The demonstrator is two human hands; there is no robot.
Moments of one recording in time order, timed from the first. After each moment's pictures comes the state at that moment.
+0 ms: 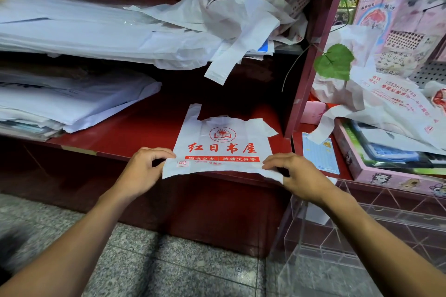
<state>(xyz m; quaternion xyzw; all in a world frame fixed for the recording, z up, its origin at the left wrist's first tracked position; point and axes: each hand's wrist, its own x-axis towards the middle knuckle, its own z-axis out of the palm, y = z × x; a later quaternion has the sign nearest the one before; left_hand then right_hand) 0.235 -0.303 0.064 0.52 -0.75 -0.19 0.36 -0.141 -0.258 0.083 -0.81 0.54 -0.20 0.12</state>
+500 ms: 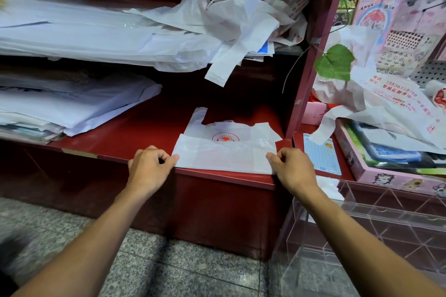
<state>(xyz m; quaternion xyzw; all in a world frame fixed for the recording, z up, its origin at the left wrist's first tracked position) 0.211 -0.301 0.068 0.67 -0.65 -0.12 0.34 -0.104 -0.267 0.086 -0.58 0.73 -0.34 0.14</state>
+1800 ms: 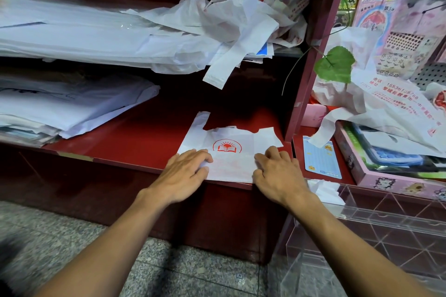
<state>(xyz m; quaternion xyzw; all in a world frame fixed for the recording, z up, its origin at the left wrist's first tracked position) 0.162 -0.300 0.073 0.51 -0.83 -0.15 0.16 -0.080 -0.262 0.096 -0.72 0.69 -0.05 0.01</state>
